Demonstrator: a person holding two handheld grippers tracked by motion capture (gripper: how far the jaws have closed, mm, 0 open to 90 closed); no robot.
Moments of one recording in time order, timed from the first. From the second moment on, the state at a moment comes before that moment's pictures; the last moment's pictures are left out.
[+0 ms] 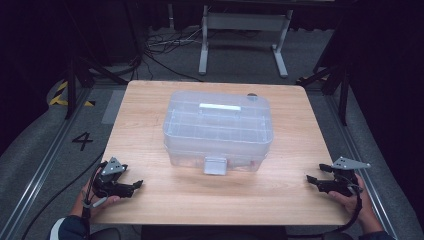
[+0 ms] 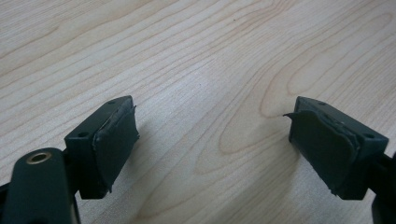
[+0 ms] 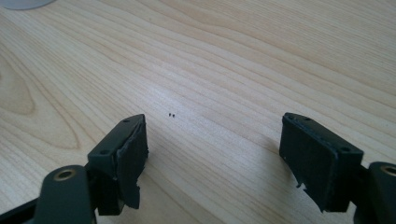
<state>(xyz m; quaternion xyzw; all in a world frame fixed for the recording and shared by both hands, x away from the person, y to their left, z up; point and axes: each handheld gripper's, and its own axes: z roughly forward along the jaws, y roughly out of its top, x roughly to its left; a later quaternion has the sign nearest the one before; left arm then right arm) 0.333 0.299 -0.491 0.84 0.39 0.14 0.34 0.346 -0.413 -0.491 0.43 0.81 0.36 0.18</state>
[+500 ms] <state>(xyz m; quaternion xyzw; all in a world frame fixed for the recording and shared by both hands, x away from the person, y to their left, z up) 0.333 0.299 -0.491 0.84 0.39 0.14 0.34 0.346 -0.412 -0.491 0.43 0.81 0.36 0.18</state>
